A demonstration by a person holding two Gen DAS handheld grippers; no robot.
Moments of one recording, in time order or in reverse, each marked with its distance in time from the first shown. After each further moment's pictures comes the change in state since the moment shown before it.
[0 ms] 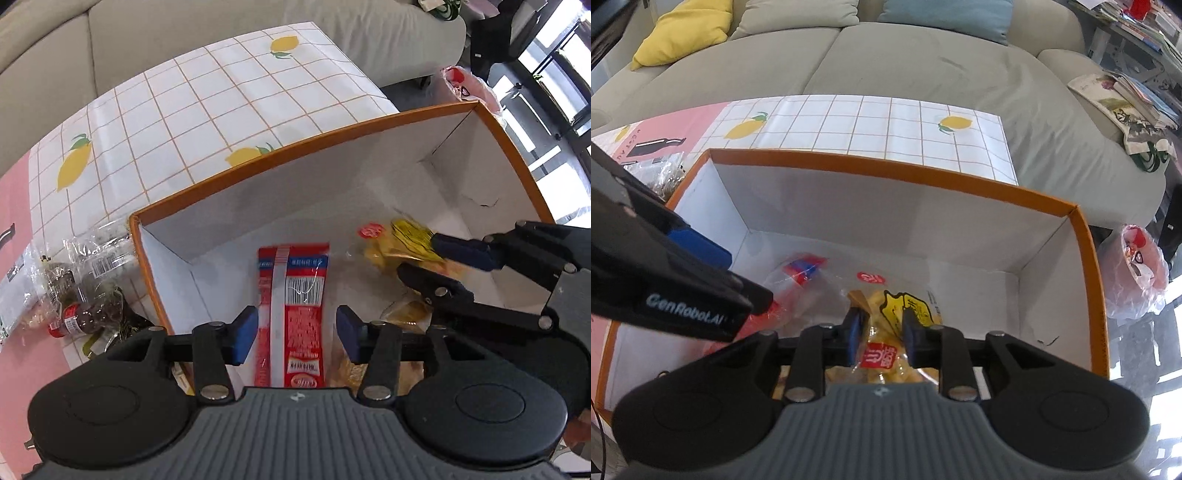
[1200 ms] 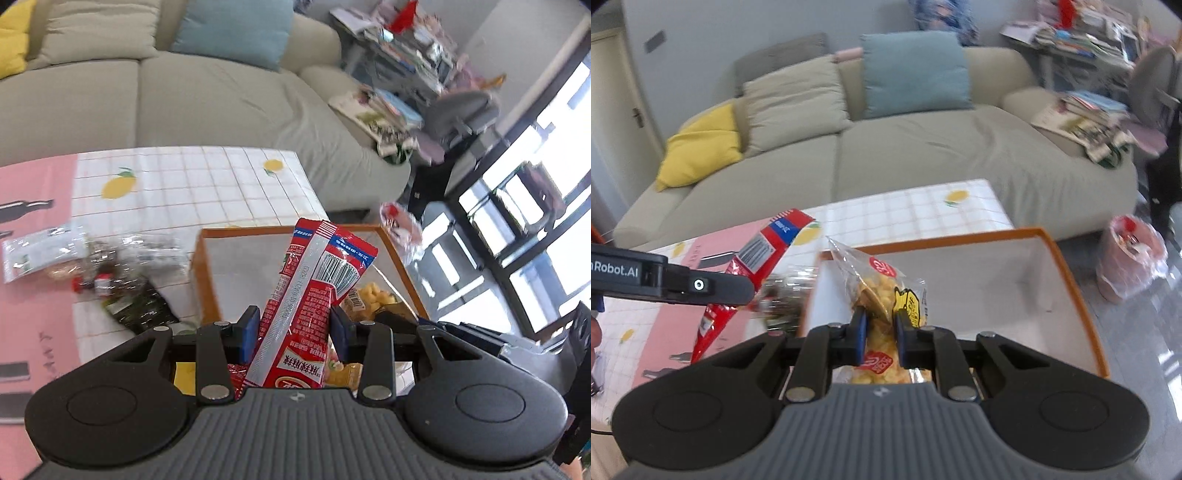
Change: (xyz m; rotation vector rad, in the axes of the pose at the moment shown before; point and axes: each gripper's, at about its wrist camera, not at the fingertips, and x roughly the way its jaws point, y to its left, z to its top) left arm -0.128 0.037 -0.086 -0.211 -0.393 -0.253; right arm -0.144 0.044 -0.034 0.262 -0.278 0.067
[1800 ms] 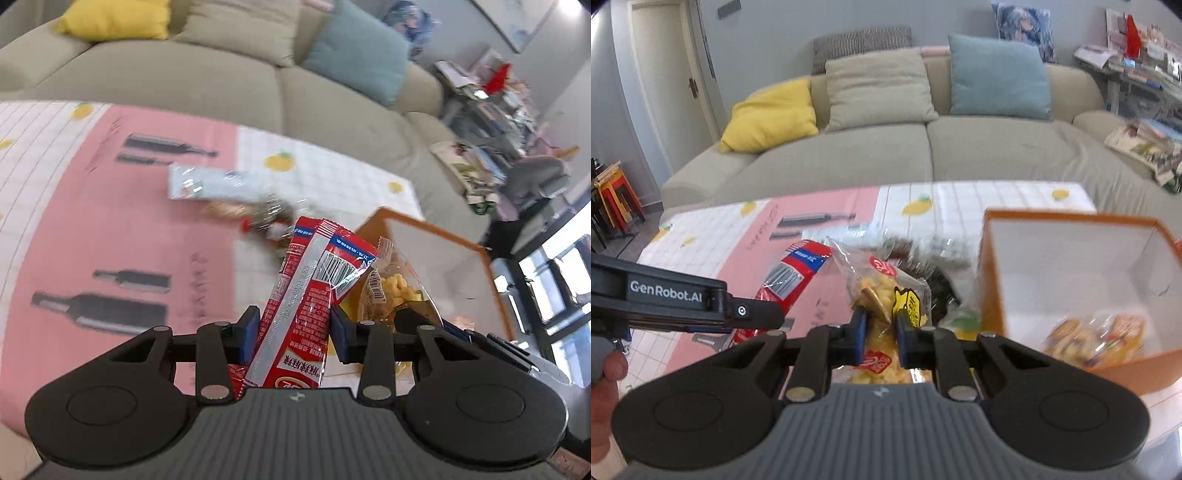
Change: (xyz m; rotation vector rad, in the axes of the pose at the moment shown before) left arm -0.107 0.118 -0.105 -0.232 -0.138 0.171; right arm 0.014 0.165 -0.080 -0.151 -0.052 0.115
